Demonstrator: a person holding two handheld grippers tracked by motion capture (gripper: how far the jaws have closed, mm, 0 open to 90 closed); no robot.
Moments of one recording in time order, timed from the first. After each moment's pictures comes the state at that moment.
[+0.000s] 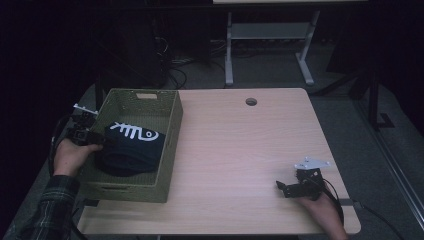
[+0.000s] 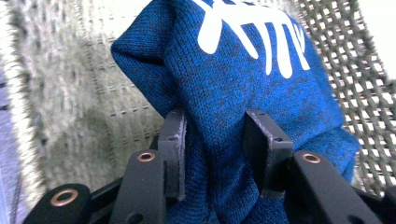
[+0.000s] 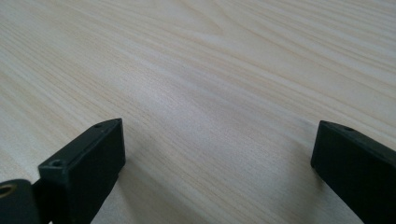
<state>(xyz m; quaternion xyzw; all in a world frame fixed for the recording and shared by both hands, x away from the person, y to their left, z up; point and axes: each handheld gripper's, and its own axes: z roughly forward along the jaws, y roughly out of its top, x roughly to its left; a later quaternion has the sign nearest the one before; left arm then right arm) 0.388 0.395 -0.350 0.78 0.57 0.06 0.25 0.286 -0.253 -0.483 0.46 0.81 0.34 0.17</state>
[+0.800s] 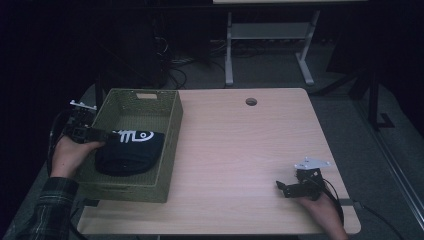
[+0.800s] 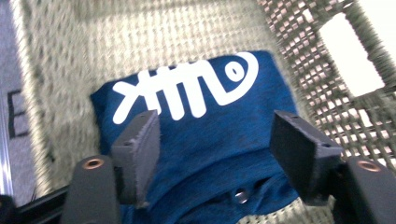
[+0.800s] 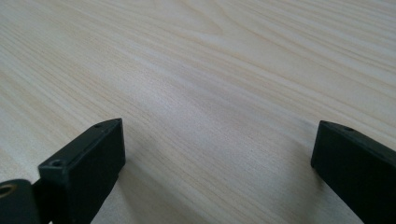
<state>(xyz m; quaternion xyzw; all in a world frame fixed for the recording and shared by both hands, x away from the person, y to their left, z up) 0.375 0.373 -0.322 0.78 0.54 0.11 0.28 0.286 -0.253 -0.483 0.46 0.81 0.34 0.17</state>
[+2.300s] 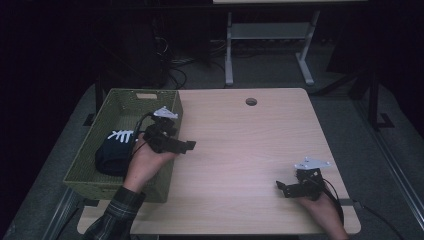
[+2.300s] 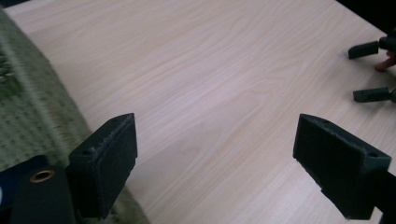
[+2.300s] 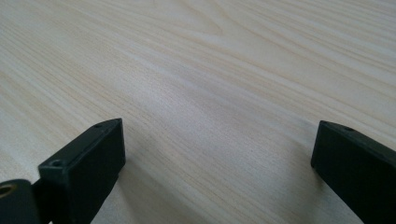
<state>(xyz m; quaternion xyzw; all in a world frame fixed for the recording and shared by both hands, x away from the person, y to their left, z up) 0.349 0.168 -0.331 0.84 0.39 0.10 0.36 0.286 -0.253 -0.483 0.46 0.81 0.34 0.17</state>
